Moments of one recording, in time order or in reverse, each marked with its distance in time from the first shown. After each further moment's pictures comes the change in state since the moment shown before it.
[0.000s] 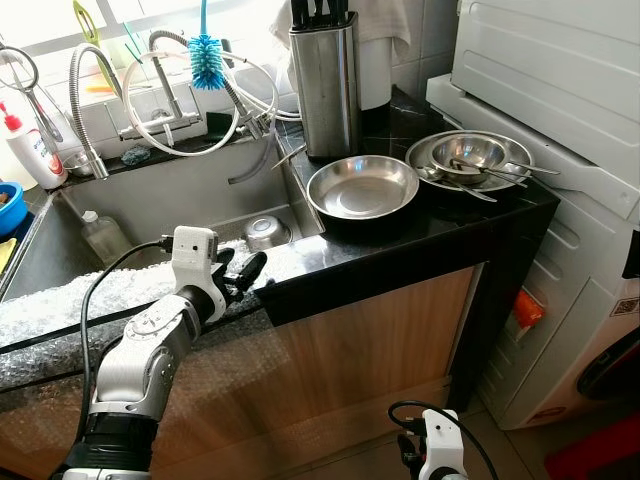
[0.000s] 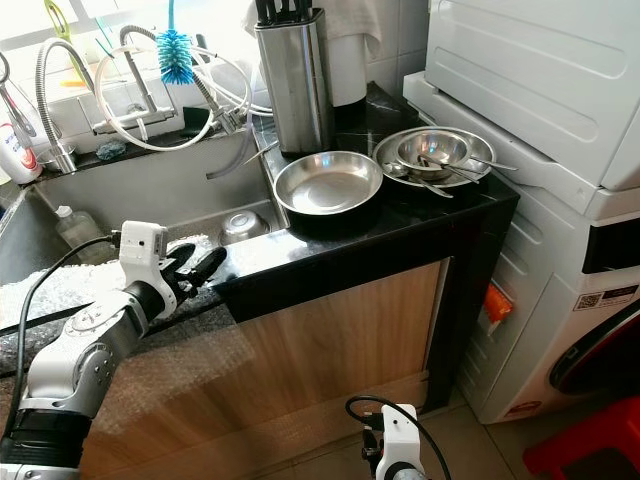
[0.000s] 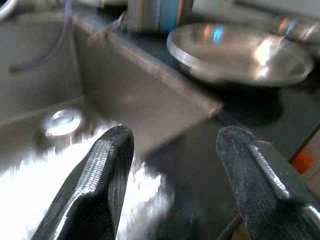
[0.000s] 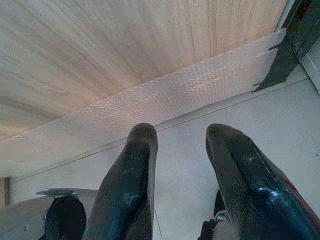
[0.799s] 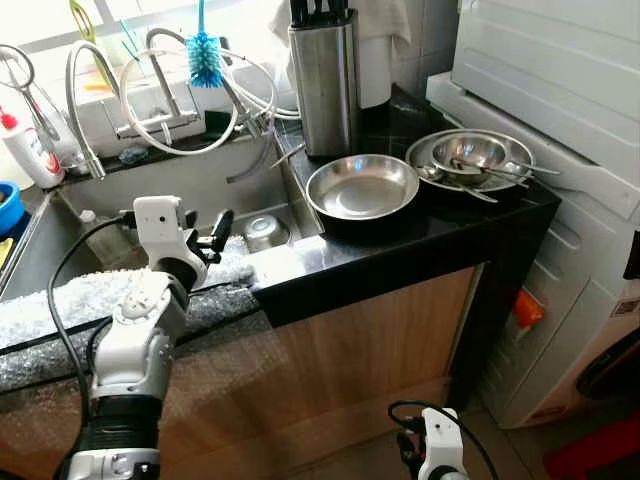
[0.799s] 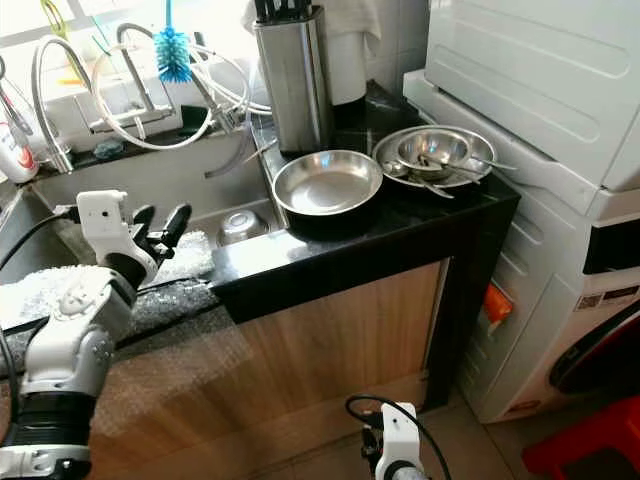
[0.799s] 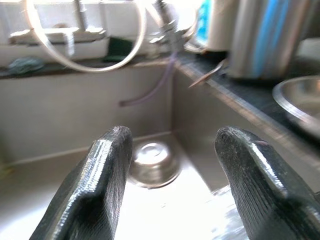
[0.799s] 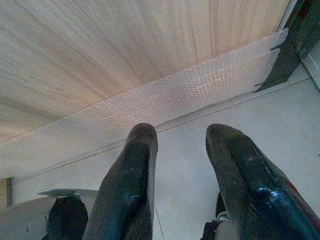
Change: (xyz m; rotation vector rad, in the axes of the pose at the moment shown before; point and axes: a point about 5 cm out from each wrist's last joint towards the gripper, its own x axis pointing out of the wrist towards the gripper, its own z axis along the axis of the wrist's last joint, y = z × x) left arm 0.004 0.026 0.005 0.075 -0.149 0.422; right arm 0.001 0.002 0.001 0.000 -0.002 0.008
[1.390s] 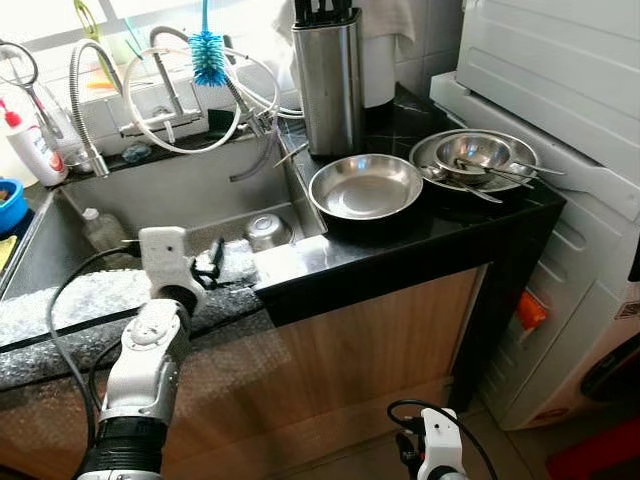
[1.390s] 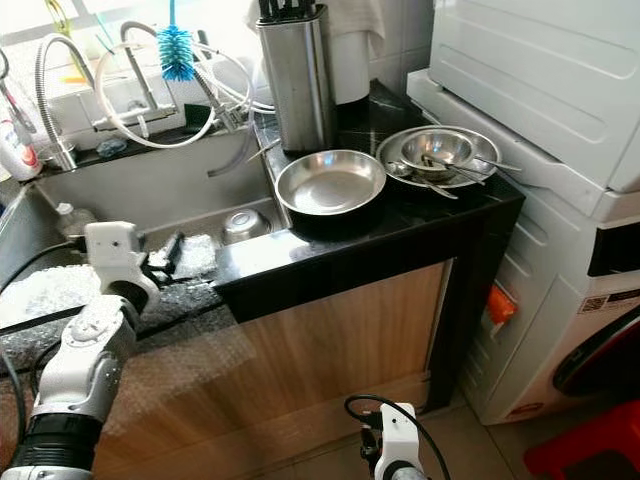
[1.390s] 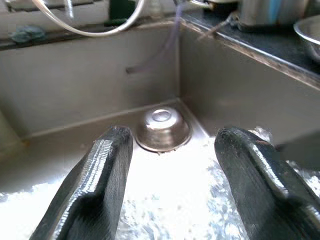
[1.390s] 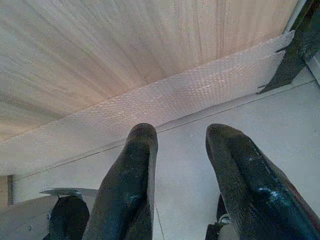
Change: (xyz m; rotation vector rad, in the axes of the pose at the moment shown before) left arm -0.012 -0.008 -0.029 0.066 0.105 -0.034; right arm 0.000 0.000 0.000 0.000 0.000 0.000
